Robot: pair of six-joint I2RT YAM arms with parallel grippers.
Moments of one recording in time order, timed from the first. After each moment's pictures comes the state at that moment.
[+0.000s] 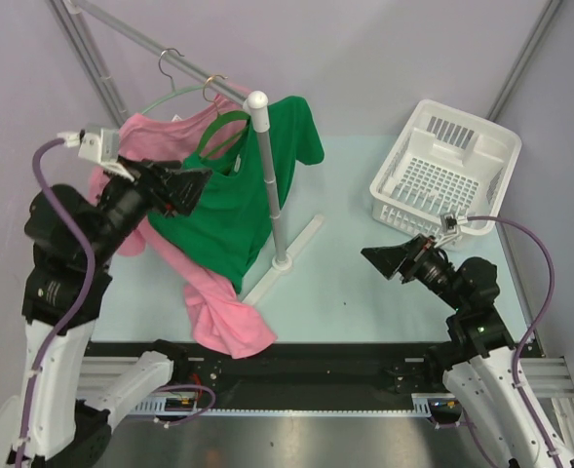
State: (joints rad) left arm -0.32 0.82 1.46 -0.53 0.22 -0.37; right arm 0.28 0.44 0.47 -0.01 -0.48 0.88
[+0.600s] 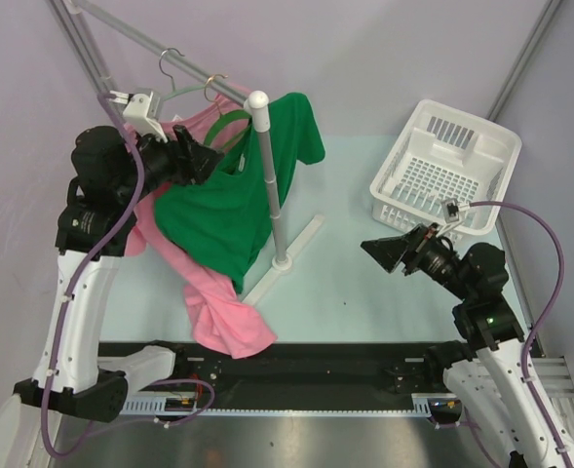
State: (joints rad) left arm -0.20 1.12 1.61 -0.63 0.36 -0.25; right arm 0.28 0.52 0.64 -0.12 -0.51 0.79
